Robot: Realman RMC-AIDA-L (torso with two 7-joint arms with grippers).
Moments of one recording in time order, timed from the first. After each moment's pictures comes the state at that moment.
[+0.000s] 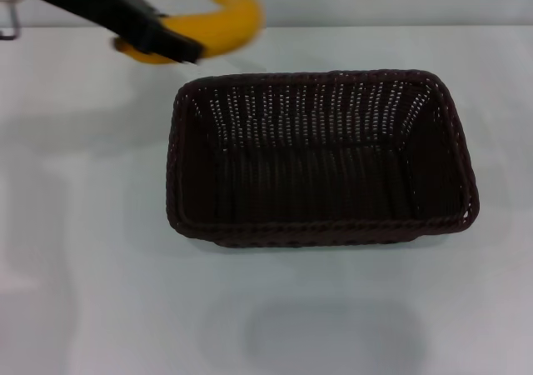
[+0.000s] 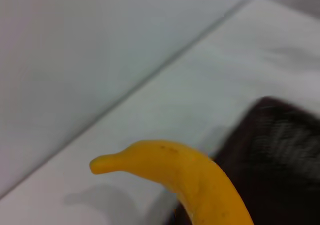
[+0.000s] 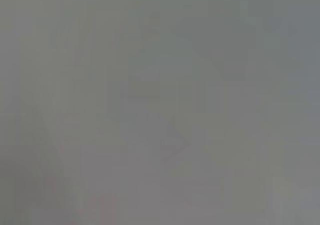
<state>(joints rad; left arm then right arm) -0.84 -2.03 0.91 1.40 -0.70 -1.78 0.81 0.19 2.00 -0.69 -0.95 1.72 1.15 -1.56</state>
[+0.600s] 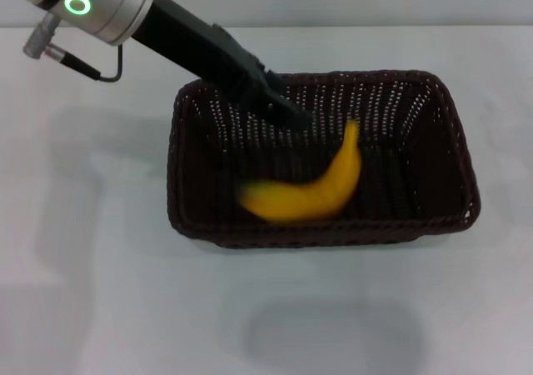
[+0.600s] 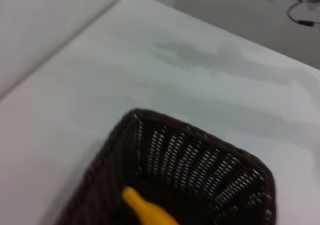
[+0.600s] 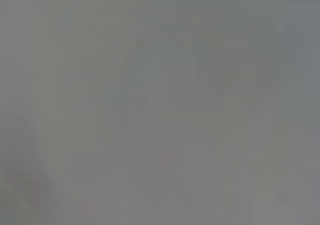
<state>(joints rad) -0.87 -2.07 1.07 1.34 -0.87 -1.82 0.76 0.18 2.00 -0.60 -0.94 1.71 1.21 -1.62</state>
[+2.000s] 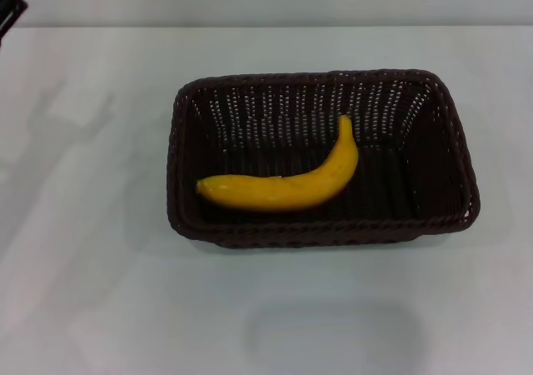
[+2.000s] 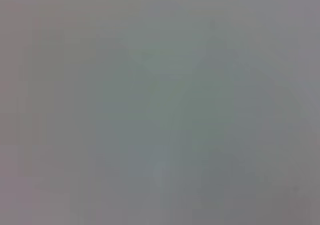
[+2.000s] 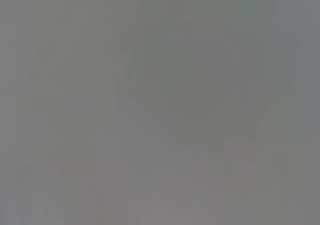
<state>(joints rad) -0.18 -2.09 1.16 0.72 -2.49 -1.16 2.32 0.20 2.00 -0.22 -0.62 1.74 1.33 -2.17</state>
